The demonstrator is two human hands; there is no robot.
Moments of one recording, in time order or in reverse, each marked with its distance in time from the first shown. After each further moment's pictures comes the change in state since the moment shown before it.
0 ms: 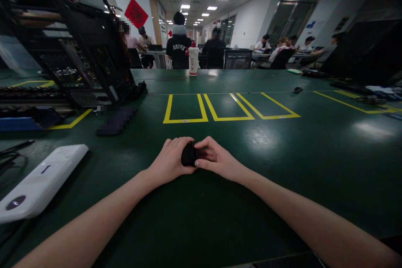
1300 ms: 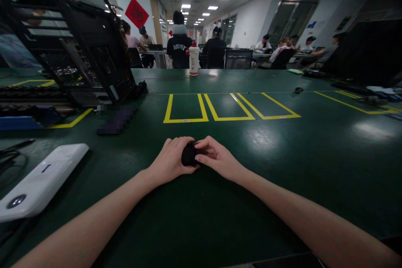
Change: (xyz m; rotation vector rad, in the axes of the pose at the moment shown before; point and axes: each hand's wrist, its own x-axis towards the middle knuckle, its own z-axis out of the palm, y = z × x) left_hand 0.001 -0.002 0.005 -0.007 0.040 -0.005; right_hand 0.002 -0.001 0.002 -0.055 0.069 -0.054
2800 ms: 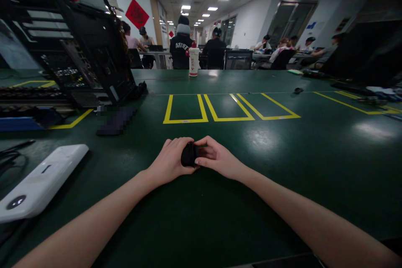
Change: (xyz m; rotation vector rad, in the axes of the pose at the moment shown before) left_hand 0.000 0.004 -0.007 -0.015 -0.056 -0.002; right_hand 0.002 0.002 -0.005 0.068 -0.081 0.081
